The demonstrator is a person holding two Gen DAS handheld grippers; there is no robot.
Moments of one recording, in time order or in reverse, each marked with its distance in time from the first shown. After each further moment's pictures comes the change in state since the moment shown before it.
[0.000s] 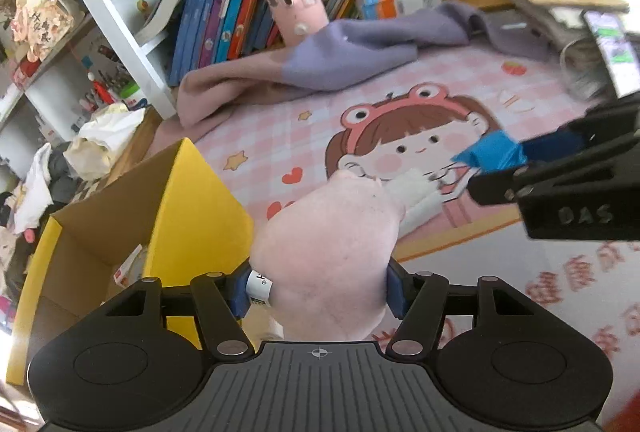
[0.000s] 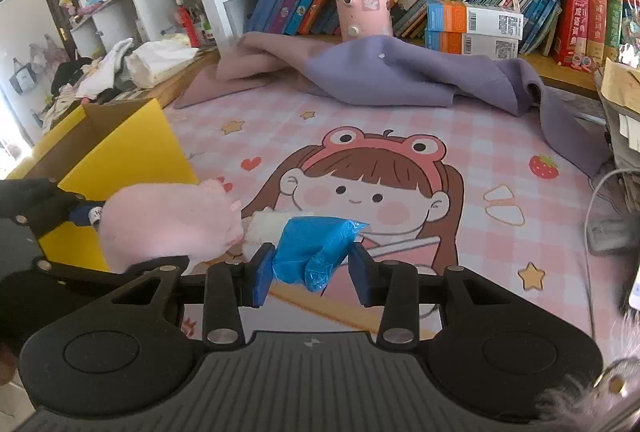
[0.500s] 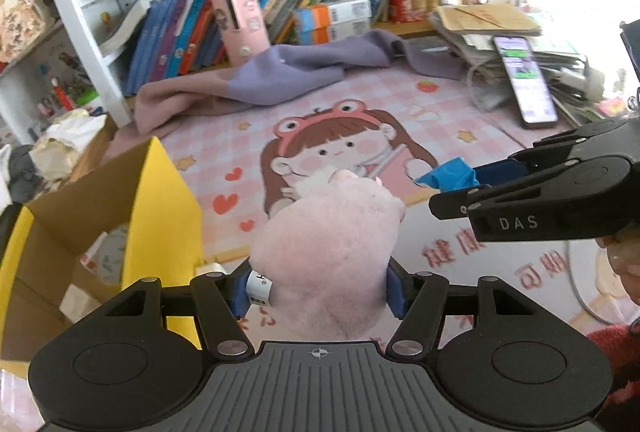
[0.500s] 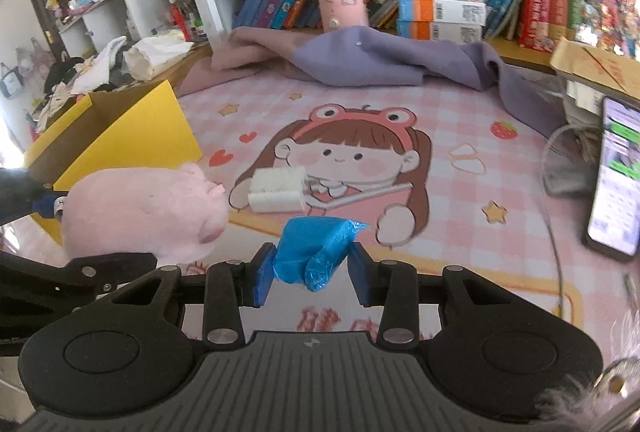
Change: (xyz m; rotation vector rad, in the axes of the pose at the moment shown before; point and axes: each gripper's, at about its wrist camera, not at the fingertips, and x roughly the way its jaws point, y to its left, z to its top) left arm -0.056 -0.002 -0.028 0.015 -0.049 -0.213; right arm -0.050 0.010 -0.038 0.045 0.013 -0.072
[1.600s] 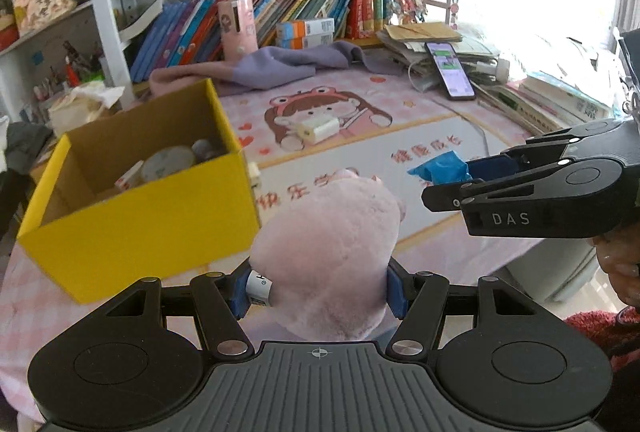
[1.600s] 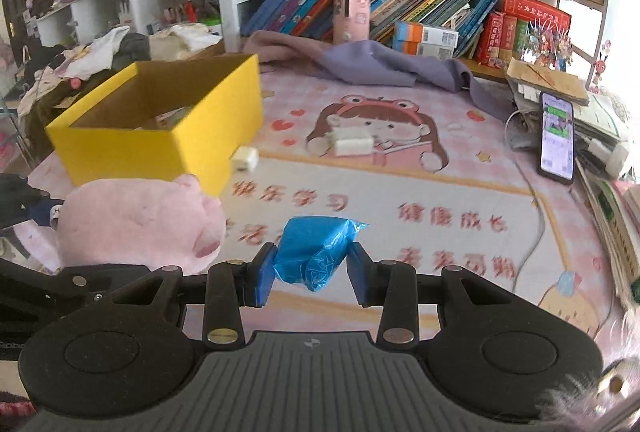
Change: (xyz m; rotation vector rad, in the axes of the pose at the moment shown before) left arm -0.119 0.095 -0.146 0.024 -0.119 -0.189; right arm -0.079 0.194 -0.095 -0.002 -0.080 -0.228
